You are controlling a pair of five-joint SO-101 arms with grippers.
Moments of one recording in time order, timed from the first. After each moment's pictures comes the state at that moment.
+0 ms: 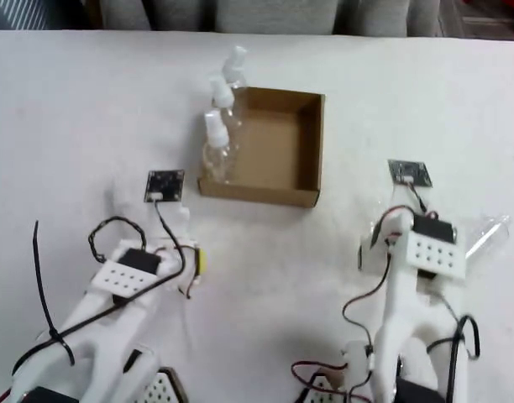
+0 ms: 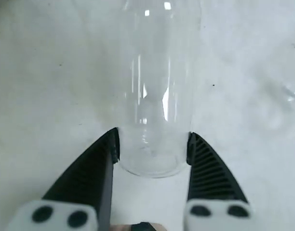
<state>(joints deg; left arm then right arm) 10.9 -35.5 73.1 41.0 19.7 14.1 -31.8 51.4 69.5 14.4</state>
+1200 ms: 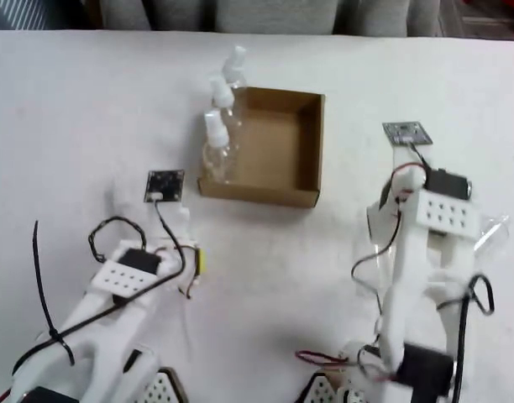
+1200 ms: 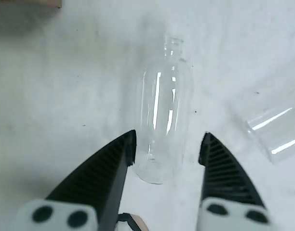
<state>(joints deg) 10.9 -35.5 73.1 41.0 19.7 12.0 -16.0 25.2 81.7 19.9</state>
